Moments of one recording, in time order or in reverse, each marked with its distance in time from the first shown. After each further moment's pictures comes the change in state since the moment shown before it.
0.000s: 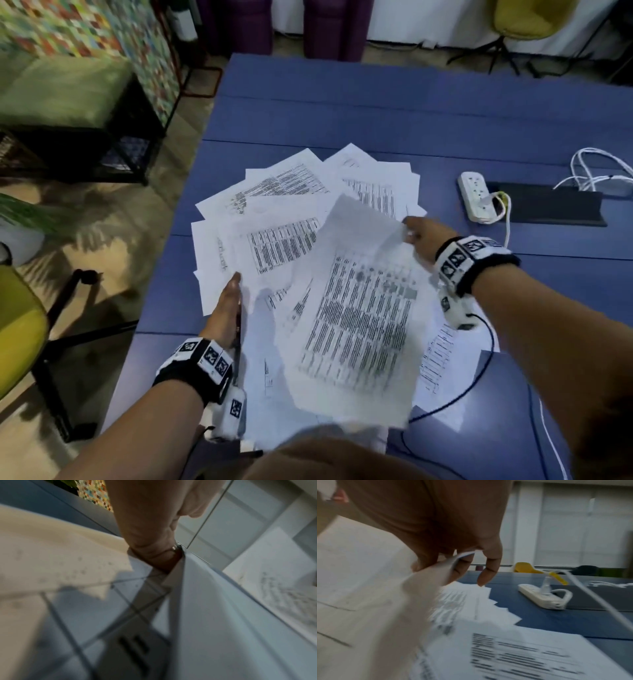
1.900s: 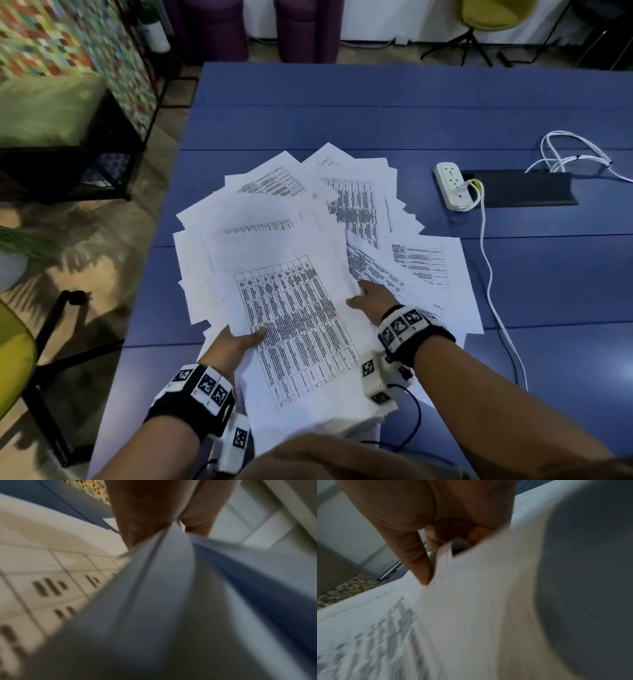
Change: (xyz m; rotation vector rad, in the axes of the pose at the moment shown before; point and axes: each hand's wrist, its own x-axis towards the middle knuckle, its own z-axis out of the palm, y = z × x) left_hand -0.047 -0.004 0.030 0.109 -0.038 -0.095; right_hand -0.071 -0.017 0.108 0.648 -0.255 0.285
